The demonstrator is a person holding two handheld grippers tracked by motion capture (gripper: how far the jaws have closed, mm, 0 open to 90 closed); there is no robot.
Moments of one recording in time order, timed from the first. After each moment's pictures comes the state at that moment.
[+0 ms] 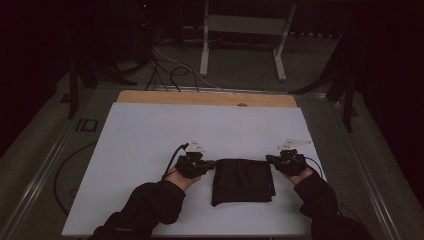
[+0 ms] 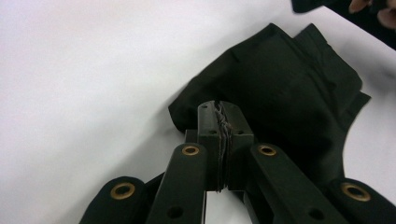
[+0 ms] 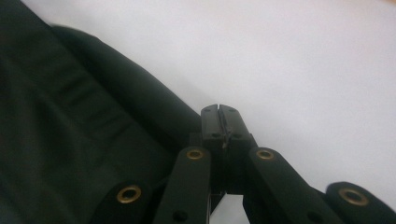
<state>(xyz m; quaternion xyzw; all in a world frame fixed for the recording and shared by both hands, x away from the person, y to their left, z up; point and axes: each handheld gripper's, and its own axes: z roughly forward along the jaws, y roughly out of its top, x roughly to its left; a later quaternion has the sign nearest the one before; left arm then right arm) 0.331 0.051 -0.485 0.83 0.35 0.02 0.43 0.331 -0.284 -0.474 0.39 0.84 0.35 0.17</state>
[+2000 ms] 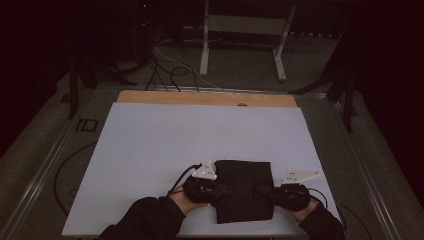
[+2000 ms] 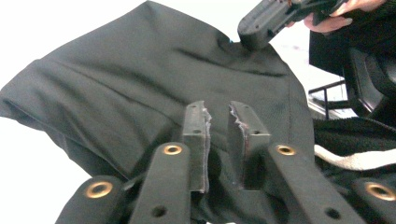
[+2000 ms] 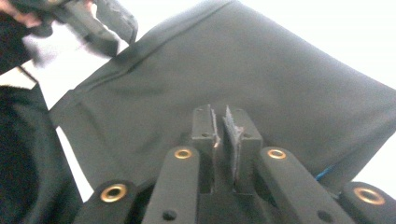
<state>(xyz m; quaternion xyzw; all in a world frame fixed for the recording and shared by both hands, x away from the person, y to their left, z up) 0.271 0.031 -0.482 0.86 0.21 -0.03 0.46 0.245 -0.276 -0.481 0.34 0.84 0.43 0.05</state>
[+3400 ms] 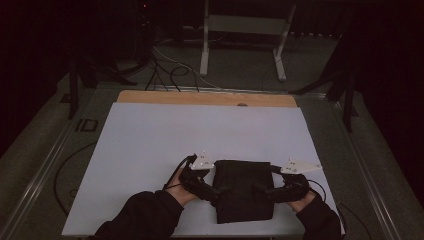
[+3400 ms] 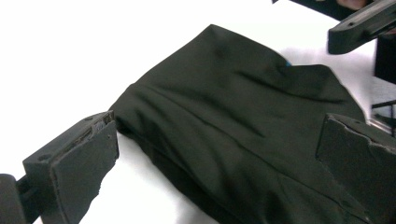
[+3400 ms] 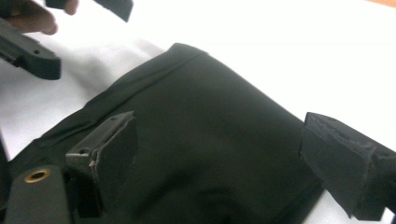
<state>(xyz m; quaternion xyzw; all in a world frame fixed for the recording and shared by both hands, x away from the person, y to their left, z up) 0.283 0.037 -0.462 0.86 0.27 0.05 0.43 0.260 -0.267 -0.459 0.35 0.82 0.44 0.13</state>
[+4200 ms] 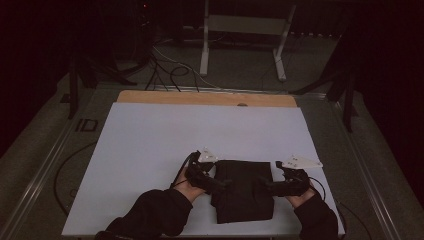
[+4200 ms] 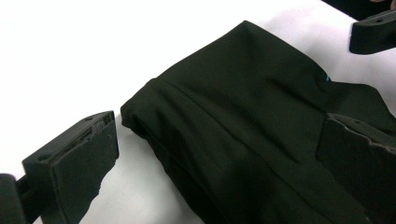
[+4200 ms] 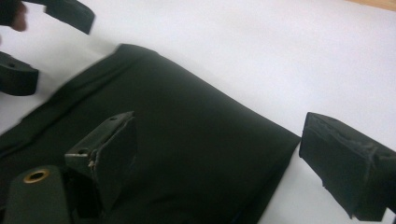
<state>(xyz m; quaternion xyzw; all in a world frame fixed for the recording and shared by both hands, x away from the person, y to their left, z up) 0.300 0.023 -0.476 0.85 0.33 0.05 0.41 0.270 -0.272 -0.465 0.41 0.80 0.41 0.17</state>
